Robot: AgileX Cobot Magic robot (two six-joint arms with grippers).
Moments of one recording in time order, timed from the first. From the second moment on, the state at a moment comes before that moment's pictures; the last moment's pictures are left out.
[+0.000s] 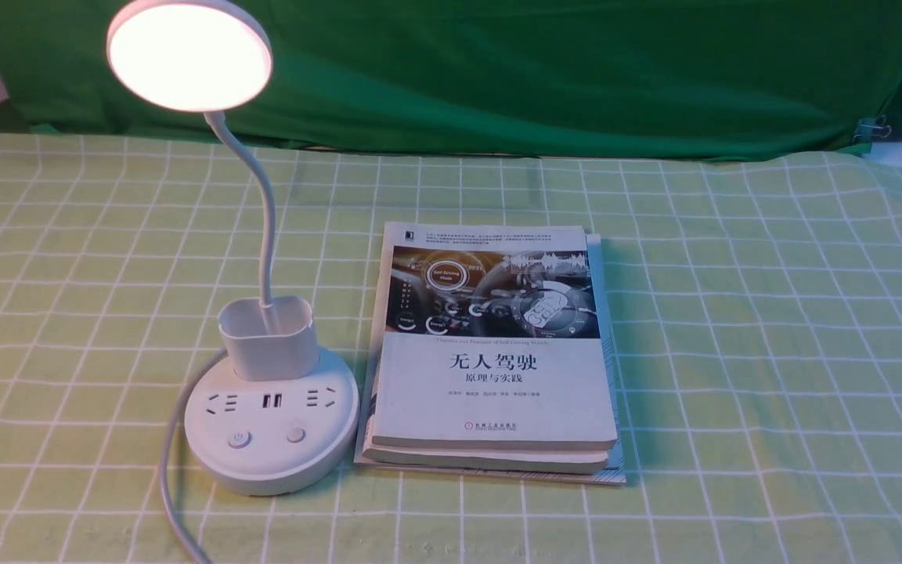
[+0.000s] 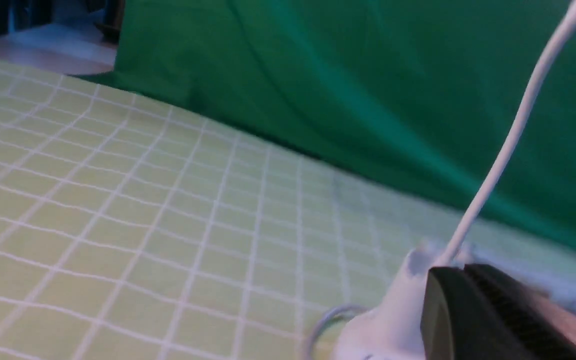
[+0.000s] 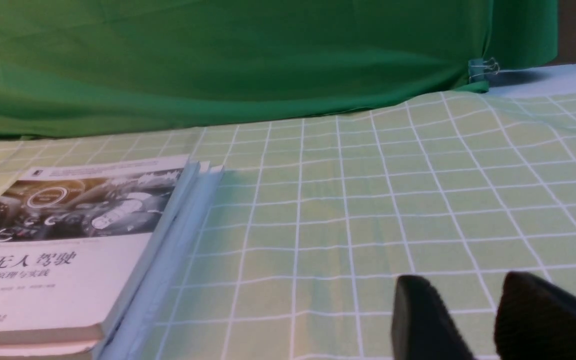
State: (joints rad) right arm 0.09 0.00 0.01 0.05 0.25 0.11; left arm 0.03 0.00 0.01 -0.34 0.05 -0.09
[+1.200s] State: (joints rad) right arm 0.09 0.00 0.01 0.05 0.25 0.11; left arm -0.42 1.30 -0.86 -0.22 0.88 0.14
